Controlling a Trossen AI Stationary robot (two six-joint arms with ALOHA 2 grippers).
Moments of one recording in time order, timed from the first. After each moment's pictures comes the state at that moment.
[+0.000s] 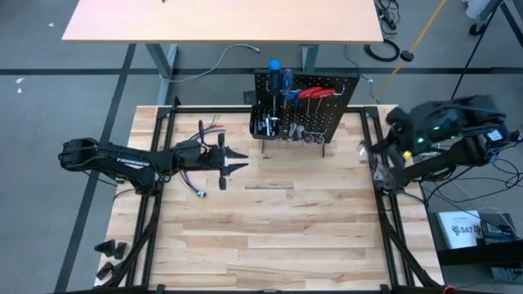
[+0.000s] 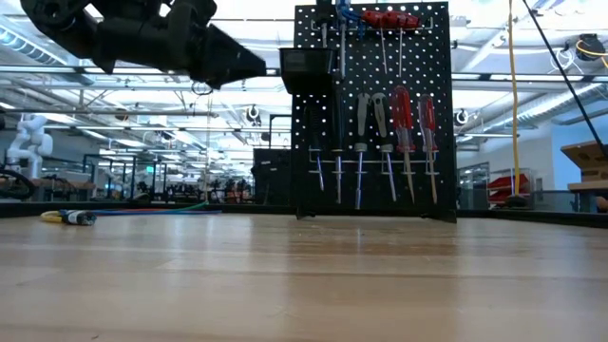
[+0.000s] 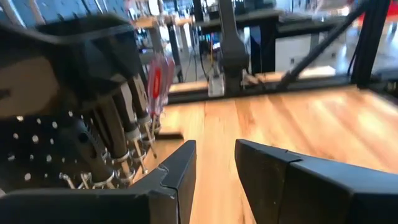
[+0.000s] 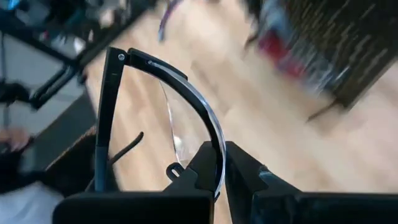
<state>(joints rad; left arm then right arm) 0.12 1.17 0.46 0.60 0.07 0.18 0.08 1.00 1.77 -1.57 0.12 0.74</state>
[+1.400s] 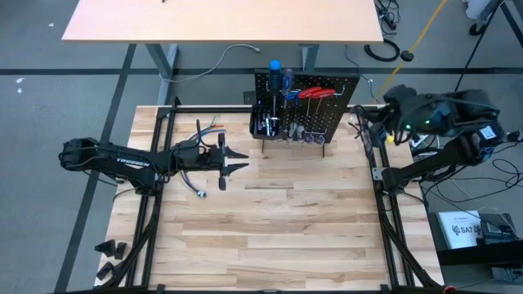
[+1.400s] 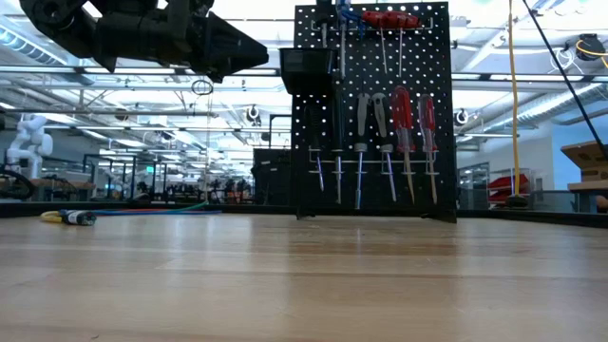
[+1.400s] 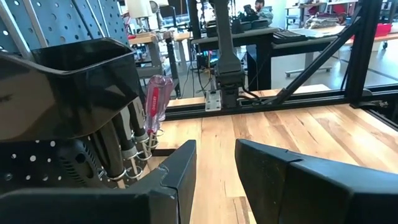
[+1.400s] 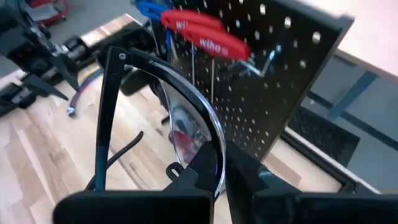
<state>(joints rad) 0.11 1.17 0.46 0.67 0.08 0.16 0.06 1.13 1.89 -1.57 0.58 0.65</state>
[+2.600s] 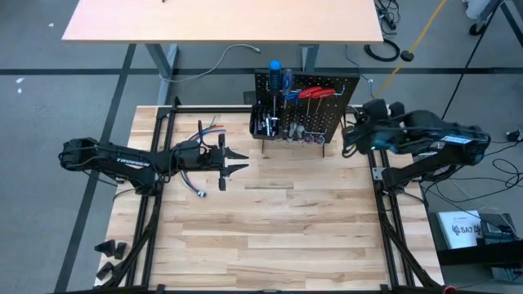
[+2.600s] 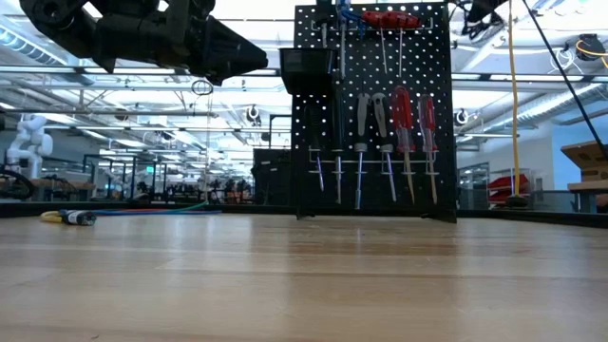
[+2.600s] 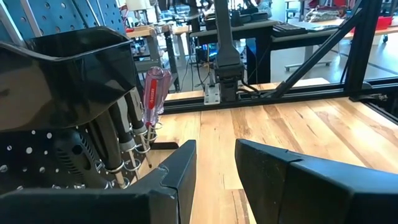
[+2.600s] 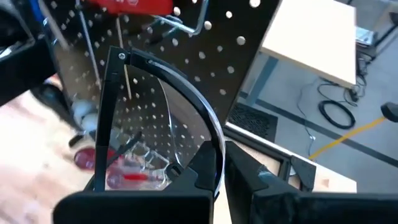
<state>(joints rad) 0.11 1.17 0.46 0.64 0.08 0.16 0.06 1.13 1.54 -1.56 0.90 0.96</state>
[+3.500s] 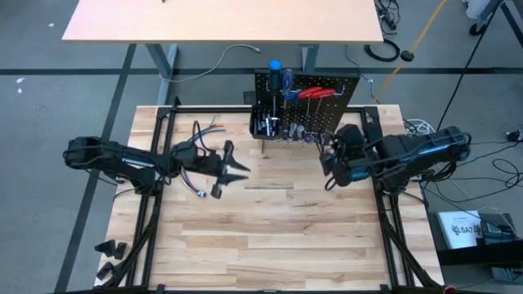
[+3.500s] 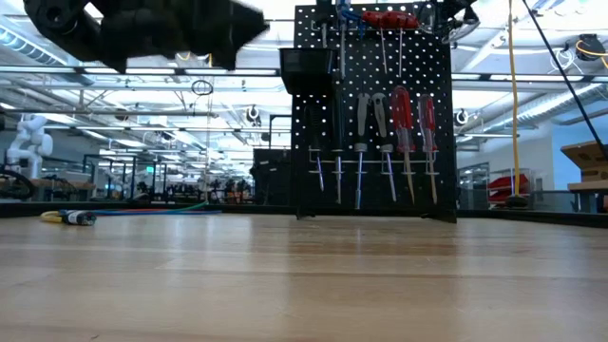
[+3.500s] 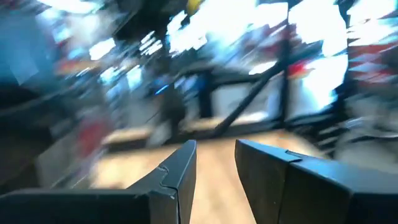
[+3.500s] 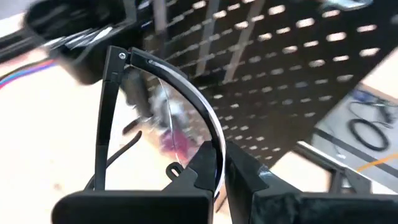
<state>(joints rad) 0.10 1.21 0.46 0.80 0.30 0.09 0.28 1.31 1.51 -1.48 0.97 1.14</state>
